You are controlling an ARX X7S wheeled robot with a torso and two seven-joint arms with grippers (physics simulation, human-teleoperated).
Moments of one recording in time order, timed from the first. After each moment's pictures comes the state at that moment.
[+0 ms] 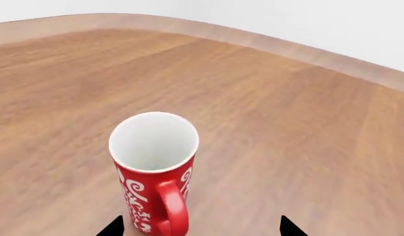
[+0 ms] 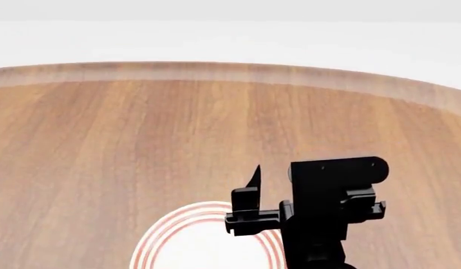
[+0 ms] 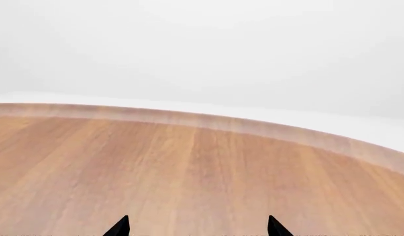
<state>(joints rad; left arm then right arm) -0.51 -0.26 -0.31 -0.67 -0.23 -0.16 -0.26 0.49 0.19 -0.19 -0.28 0.31 0.82 0.20</state>
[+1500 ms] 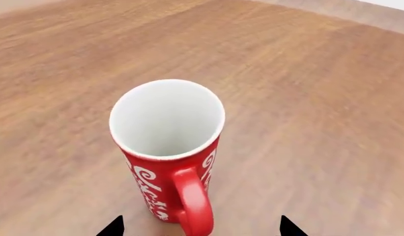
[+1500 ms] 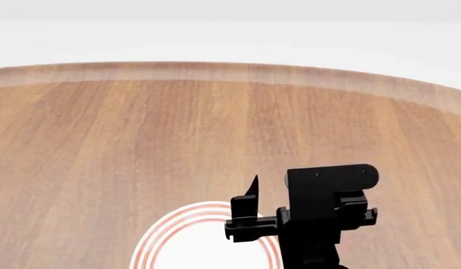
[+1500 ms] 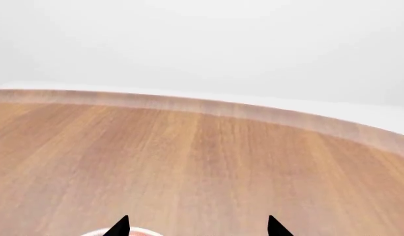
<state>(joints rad) -0.81 -0.32 -0.43 -1.31 -0.02 0.04 -0.21 0.49 0.20 -0.23 -0.14 0.33 0.72 0.20</state>
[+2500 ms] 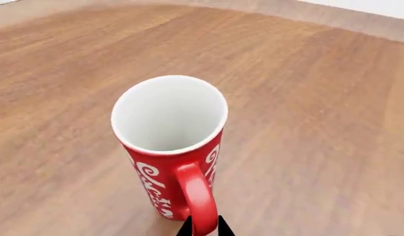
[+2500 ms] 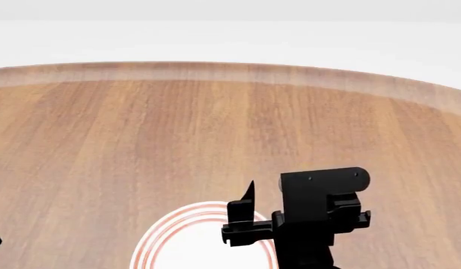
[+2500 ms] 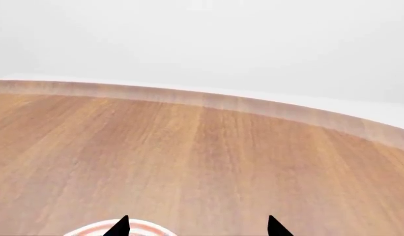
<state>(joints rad) -0.83 -0.31 -0.42 -1.31 0.02 0.04 -0.18 0.50 0.20 -0.26 -0.09 0.33 0.68 0.21</state>
